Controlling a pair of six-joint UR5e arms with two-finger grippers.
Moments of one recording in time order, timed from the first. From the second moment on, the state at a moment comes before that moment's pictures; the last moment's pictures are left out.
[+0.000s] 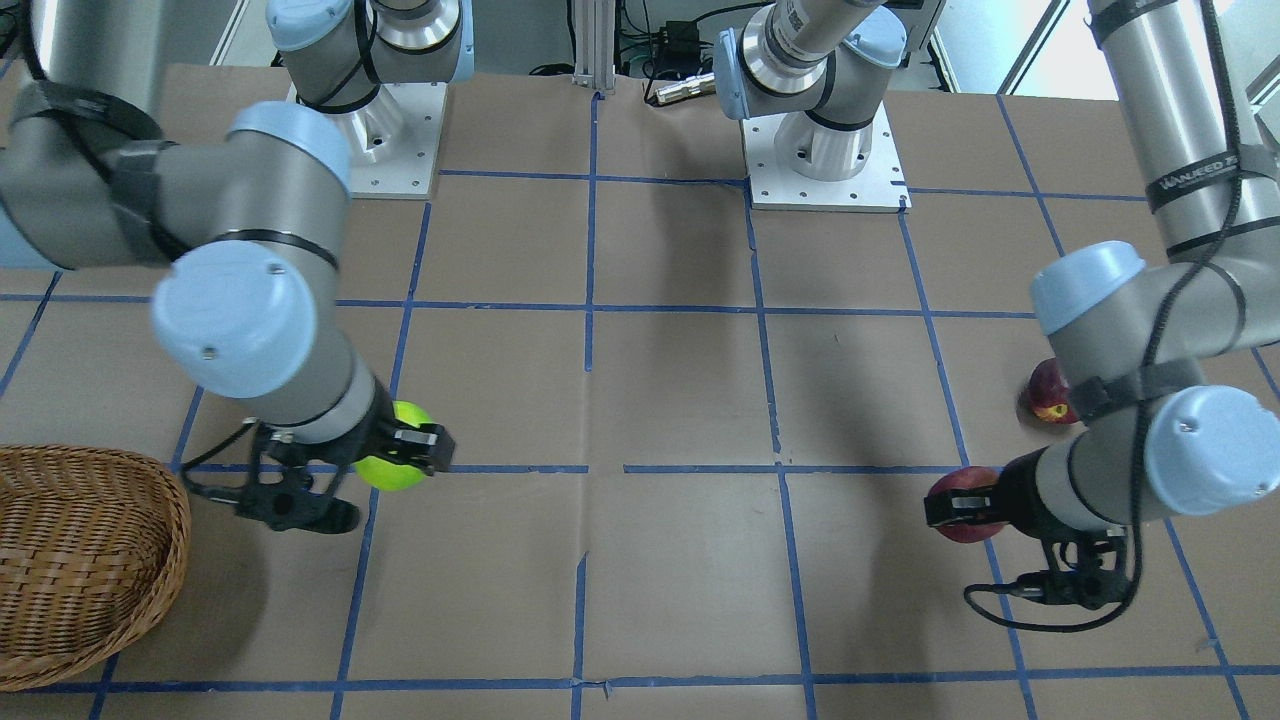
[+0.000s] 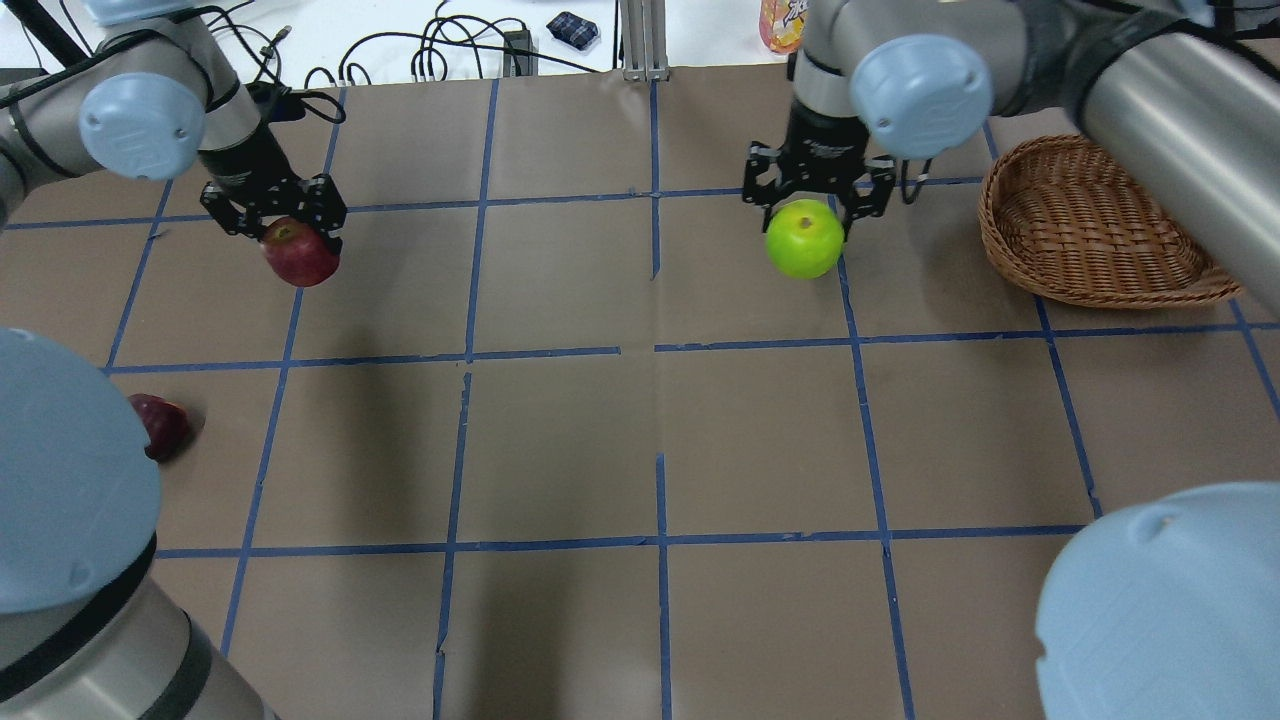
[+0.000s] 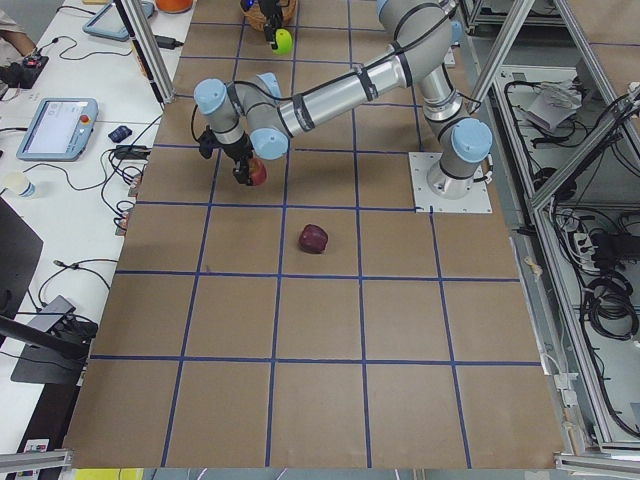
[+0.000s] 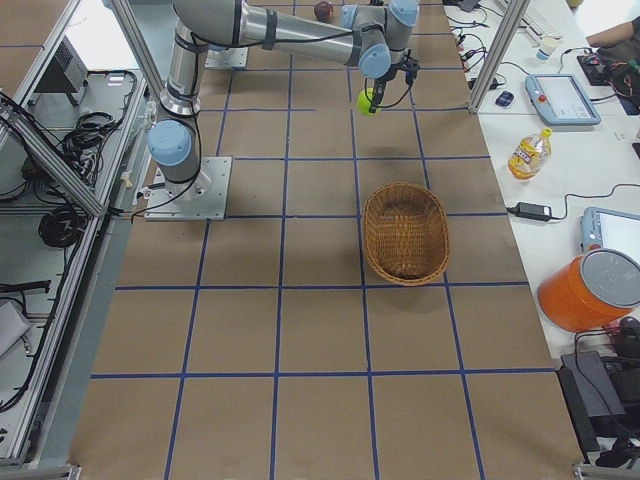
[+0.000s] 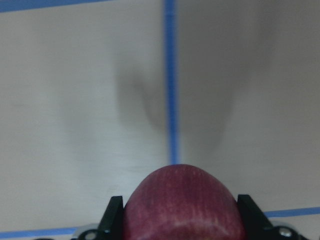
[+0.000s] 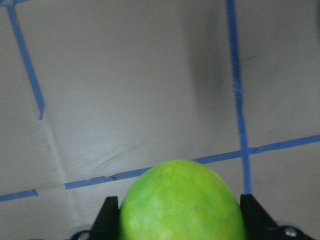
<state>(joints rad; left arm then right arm) -1.37 -2.10 -1.41 -1.37 1.59 0.15 1.61 -1.16 1.42 -1.71 -1.56 0.22</state>
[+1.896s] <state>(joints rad) -1.88 -2.09 -1.60 -1.01 1.47 -0.52 1.07 -0.93 1.41 -2.13 -1.74 -0.65</state>
